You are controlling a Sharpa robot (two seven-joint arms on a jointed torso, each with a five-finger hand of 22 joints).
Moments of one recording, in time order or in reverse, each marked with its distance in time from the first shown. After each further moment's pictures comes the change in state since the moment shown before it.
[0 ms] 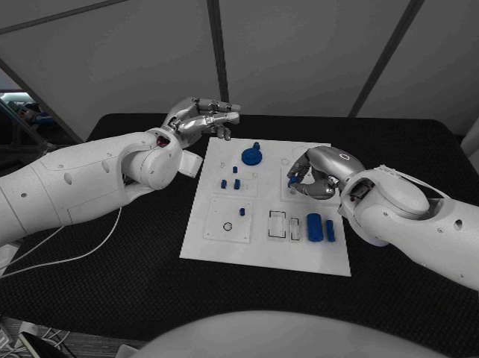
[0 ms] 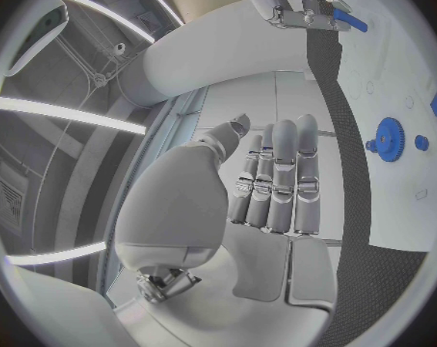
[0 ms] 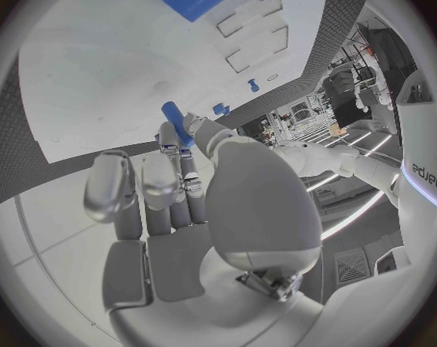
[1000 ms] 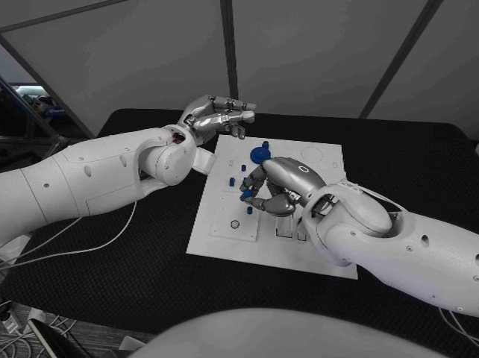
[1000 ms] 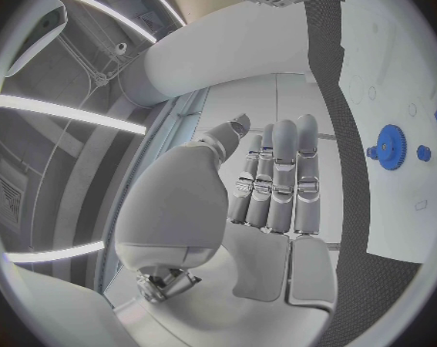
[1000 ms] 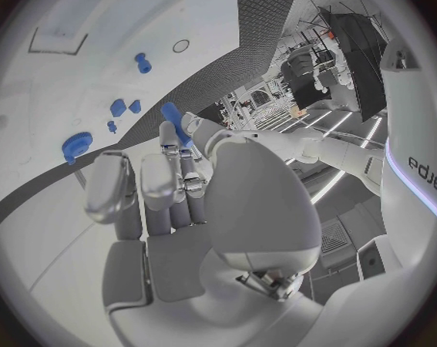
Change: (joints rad) left arm 0.000 0.024 0.000 -0.009 0.000 0.004 -0.002; left_hand 0.000 0.000 0.000 0.000 0.000 -0.007 0.000 0.000 0.000 0.000 0.000 0.004 0.001 0.000 0.000 0.000 0.000 0.000 0.000 0.000 0.000 0.000; right arm -0.013 0.162 -0.047 0.076 0.068 -0.047 0.058; right_hand 0.009 0.008 -0.002 -0.005 0.003 0.002 0.002 0.000 0.000 0.000 0.000 -0.002 0.000 0.000 0.000 0.000 0.002 0.000 0.003 -0.003 0.000 0.001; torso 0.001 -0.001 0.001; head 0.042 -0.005
